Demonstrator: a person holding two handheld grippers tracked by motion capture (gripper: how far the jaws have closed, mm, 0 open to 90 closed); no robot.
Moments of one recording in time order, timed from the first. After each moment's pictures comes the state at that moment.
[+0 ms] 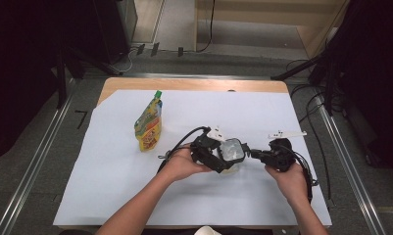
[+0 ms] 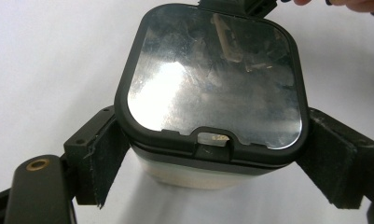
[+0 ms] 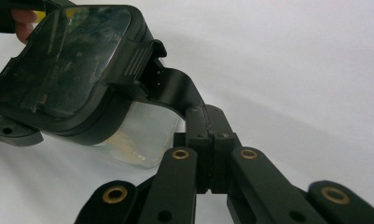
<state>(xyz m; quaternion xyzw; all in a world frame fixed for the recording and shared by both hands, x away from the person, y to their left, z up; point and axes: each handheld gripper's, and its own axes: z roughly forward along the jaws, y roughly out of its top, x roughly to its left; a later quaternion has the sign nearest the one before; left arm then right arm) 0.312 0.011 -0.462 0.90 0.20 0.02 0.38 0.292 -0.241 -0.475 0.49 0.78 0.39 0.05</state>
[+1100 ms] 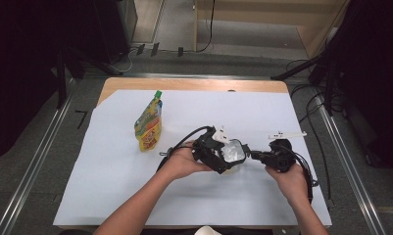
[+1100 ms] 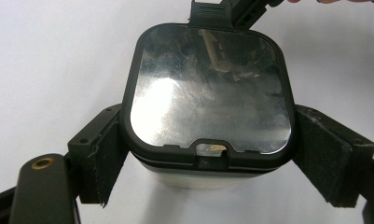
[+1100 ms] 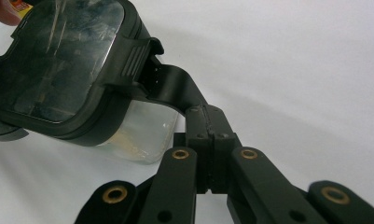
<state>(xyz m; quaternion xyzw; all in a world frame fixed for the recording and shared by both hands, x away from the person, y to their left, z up) 0.307 0.003 -0.448 0.92 0.17 0.05 0.35 0.292 -0.243 -0.478 0.49 0.78 0.39 0.04</state>
